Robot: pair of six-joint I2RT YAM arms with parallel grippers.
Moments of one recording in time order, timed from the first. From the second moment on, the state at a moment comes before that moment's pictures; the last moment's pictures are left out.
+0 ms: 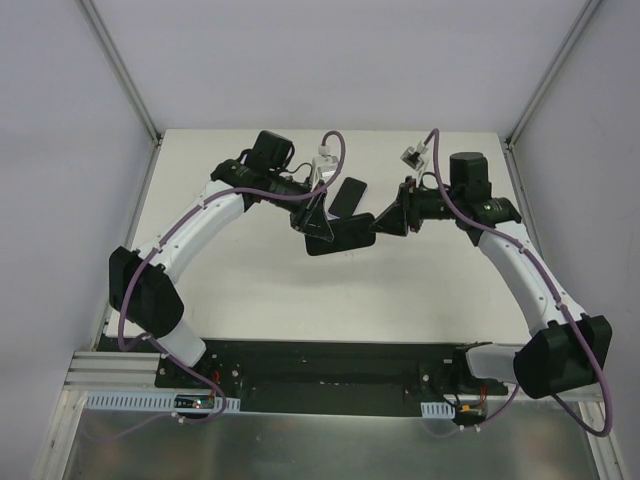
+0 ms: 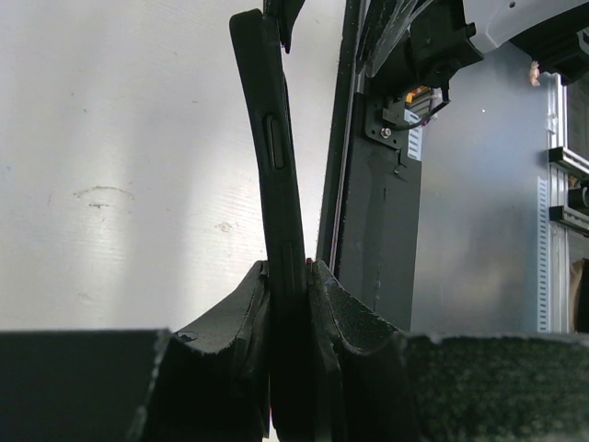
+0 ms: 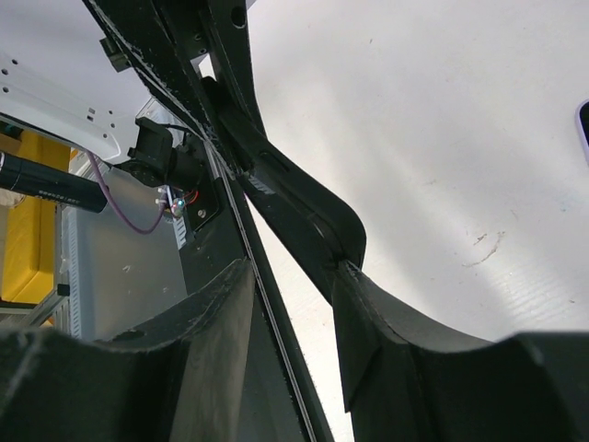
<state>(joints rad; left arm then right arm) -0.53 1.60 1.52 -0.76 0.99 0.20 0.27 1.28 1.17 -0.53 -1.03 0.06</state>
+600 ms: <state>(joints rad) -0.53 1.62 1.52 -0.75 0.99 0.15 0.28 1.32 1.16 -0.46 -1.00 0.12</state>
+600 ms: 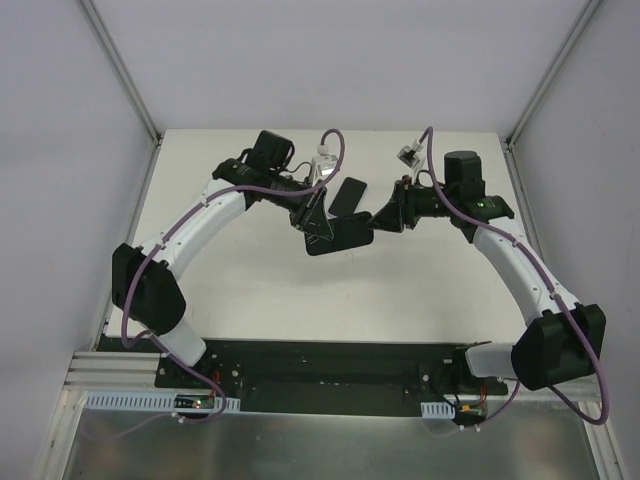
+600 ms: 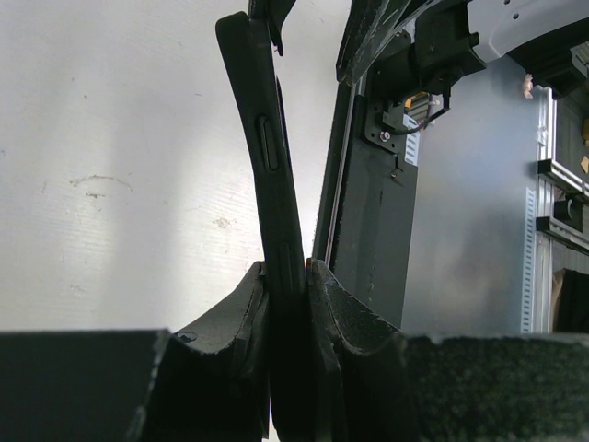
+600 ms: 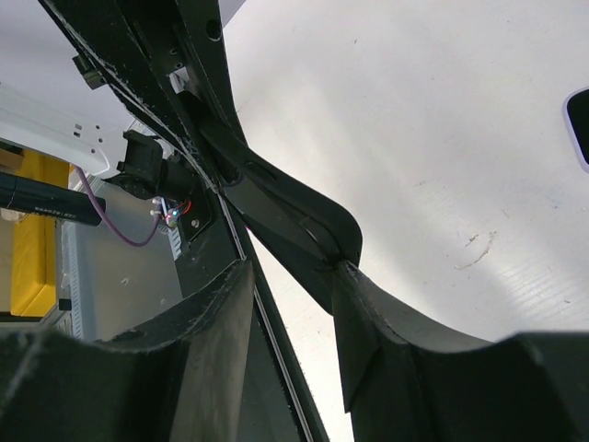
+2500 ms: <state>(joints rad) -0.63 1.64 1.53 -1.00 0.76 0.34 0.40 1.47 1.26 -0.77 -0.98 -0.09</state>
